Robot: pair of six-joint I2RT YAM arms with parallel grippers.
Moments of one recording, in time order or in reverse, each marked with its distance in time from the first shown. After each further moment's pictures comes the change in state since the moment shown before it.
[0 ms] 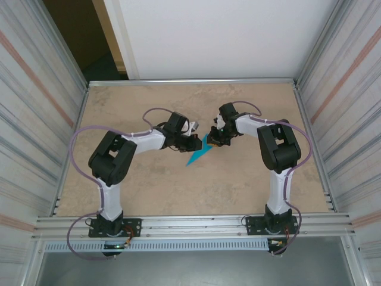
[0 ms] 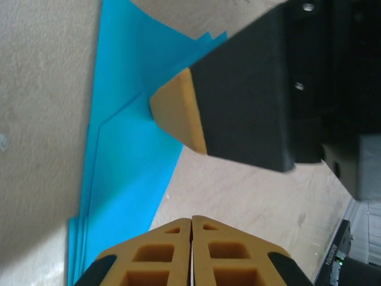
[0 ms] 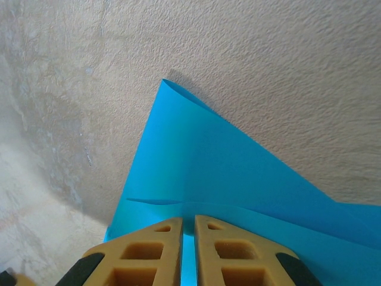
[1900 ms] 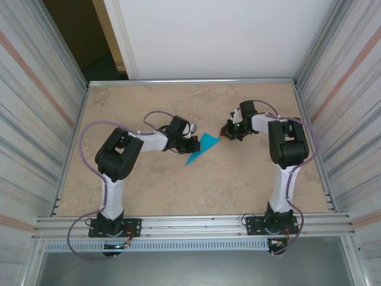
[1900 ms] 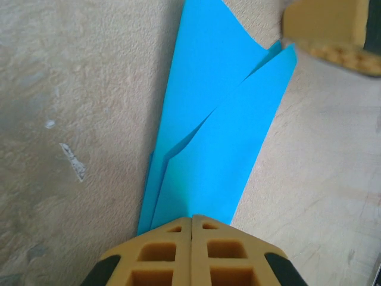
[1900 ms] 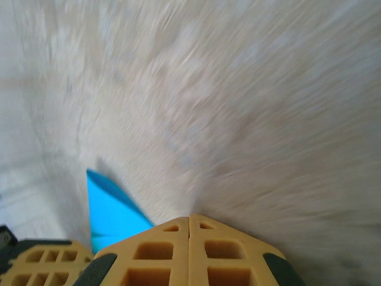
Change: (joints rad) left arm 0.010 0.071 -0.022 0.056 -0.099 -0.017; right arm -0.216 0.025 -0.036 0.151 -0.121 -0.026
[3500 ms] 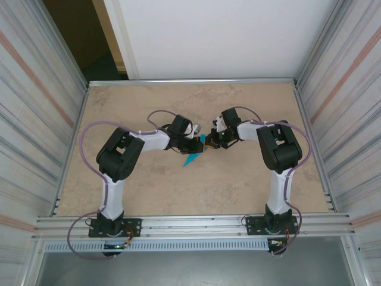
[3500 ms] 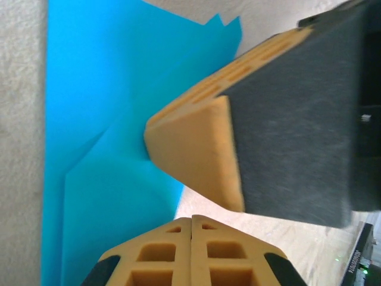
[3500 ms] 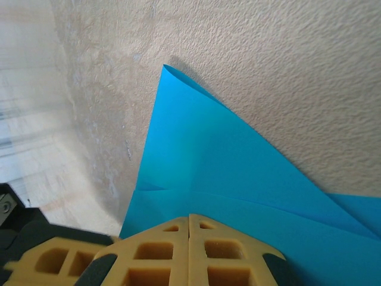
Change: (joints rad) left arm -0.023 0.010 0.045 -0.043 0.085 0.038; right arm 0.208 -0.032 -0.104 0.116 -0.053 0.086
